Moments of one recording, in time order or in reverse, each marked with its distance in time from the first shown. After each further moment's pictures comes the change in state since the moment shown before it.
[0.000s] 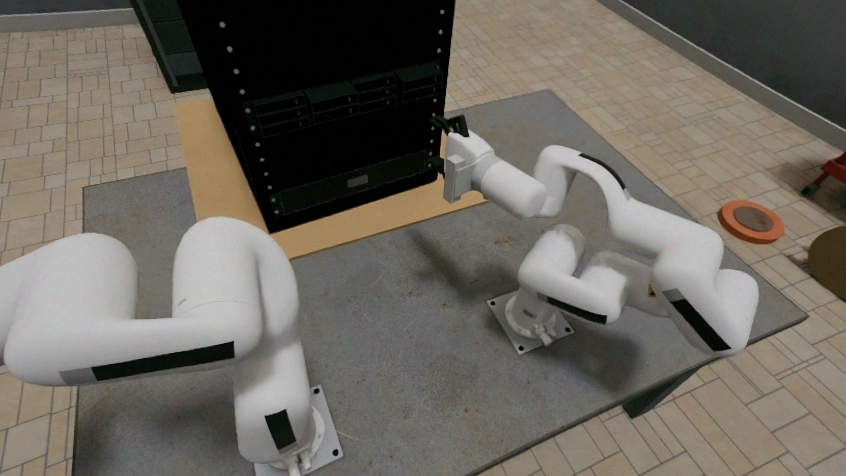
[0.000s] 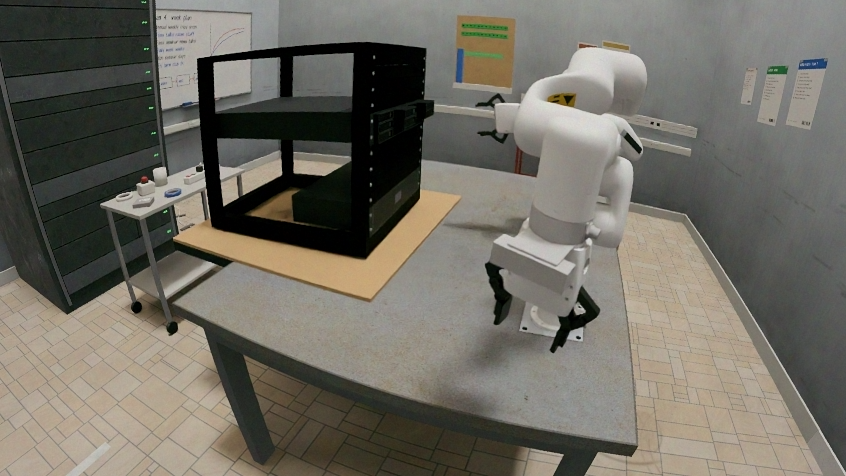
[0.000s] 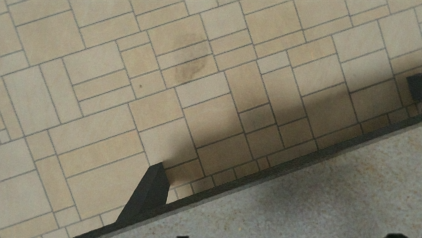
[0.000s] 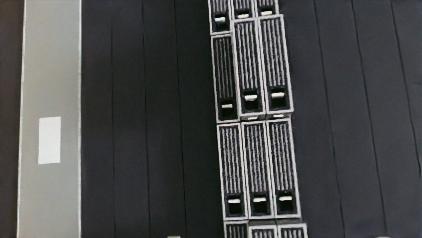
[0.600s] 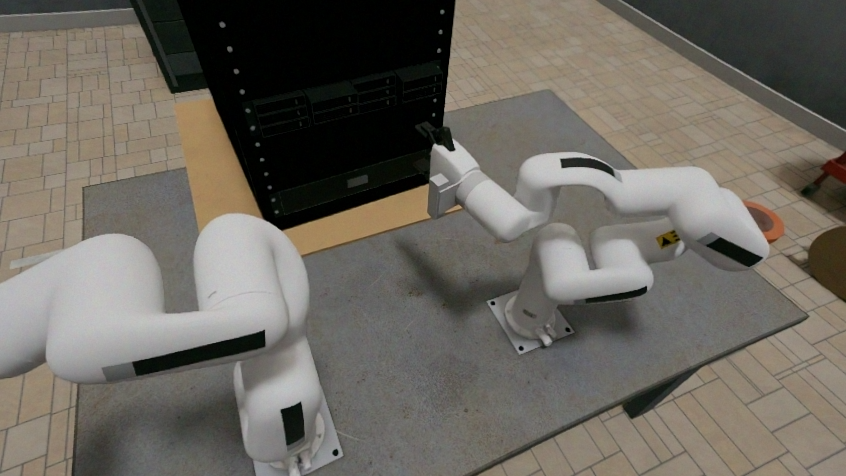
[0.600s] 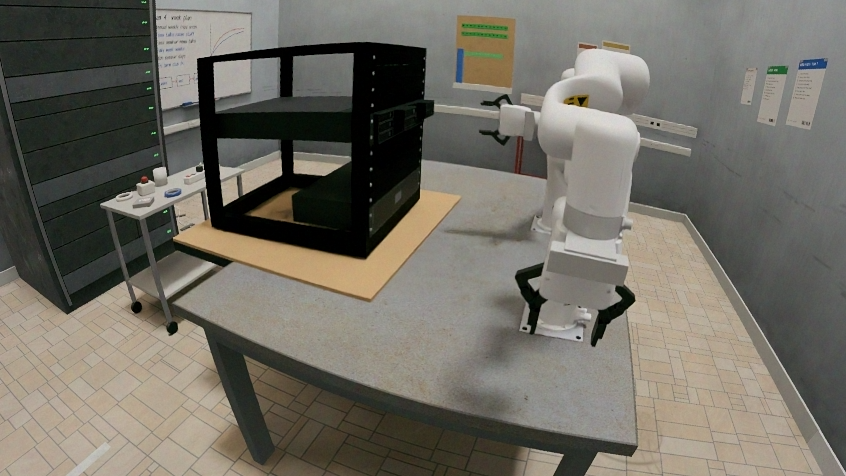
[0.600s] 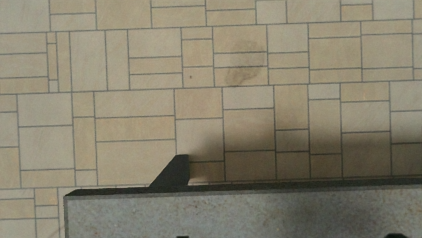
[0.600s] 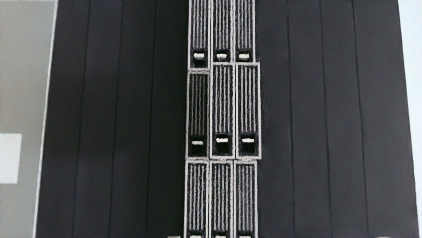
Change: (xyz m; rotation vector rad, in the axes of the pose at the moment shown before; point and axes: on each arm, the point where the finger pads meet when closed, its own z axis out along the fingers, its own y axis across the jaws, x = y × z) left arm -0.021 -0.046 -0.008 0.068 0.039 -0.289; right arm 0.046 0.006 -0.011 -0.130 -0.003 -0.097
